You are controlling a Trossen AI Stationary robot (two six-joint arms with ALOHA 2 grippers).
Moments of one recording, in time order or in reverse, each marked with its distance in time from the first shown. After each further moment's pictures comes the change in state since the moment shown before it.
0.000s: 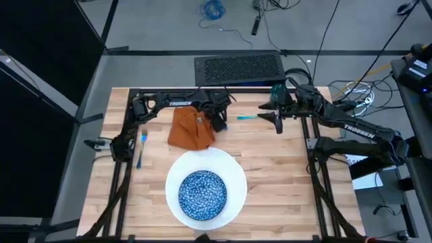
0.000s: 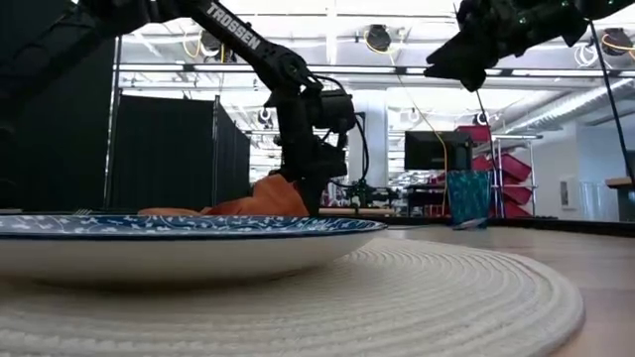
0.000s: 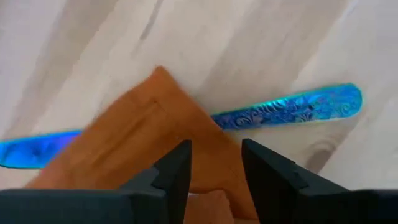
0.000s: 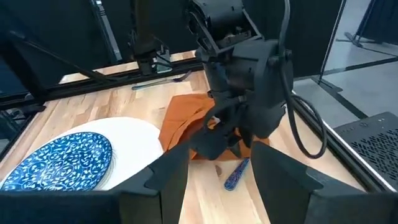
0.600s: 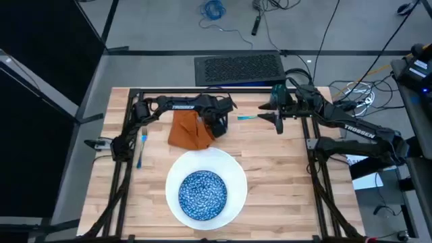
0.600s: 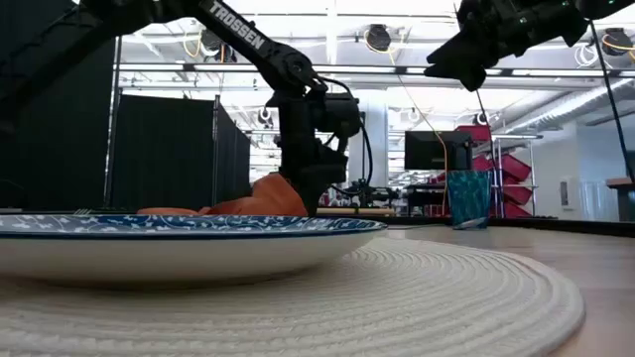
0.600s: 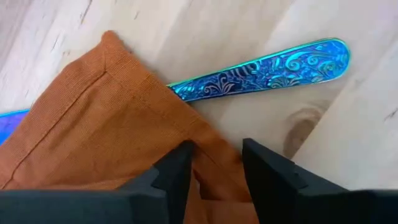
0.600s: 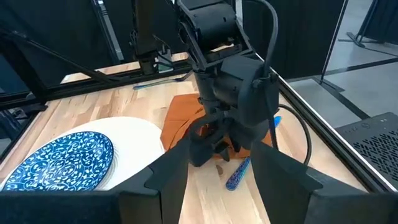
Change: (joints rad) left arm -0.035 0.040 0.006 -0.044 -0.030 0.010; right arm 0.001 0.000 0.000 -0.001 -0.004 0.000
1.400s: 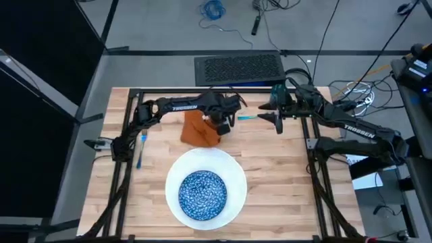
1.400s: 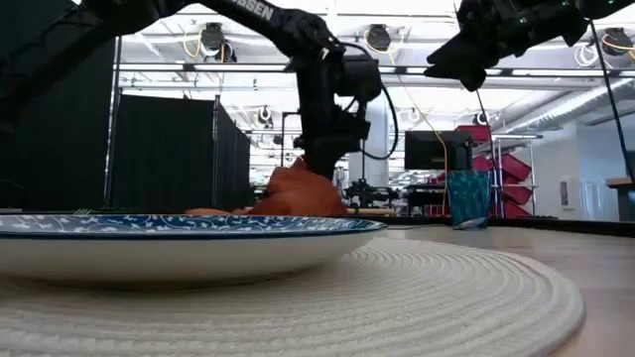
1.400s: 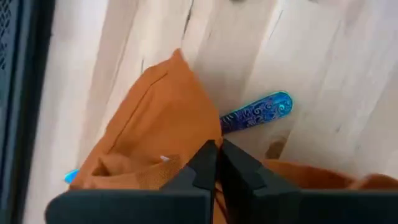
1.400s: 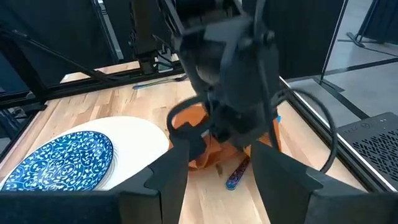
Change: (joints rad) left arm -0.061 0.008 0.263 -0.174 -0.146 0.150; right arm 0.000 0.000 0.000 -0.009 0.001 -0.008
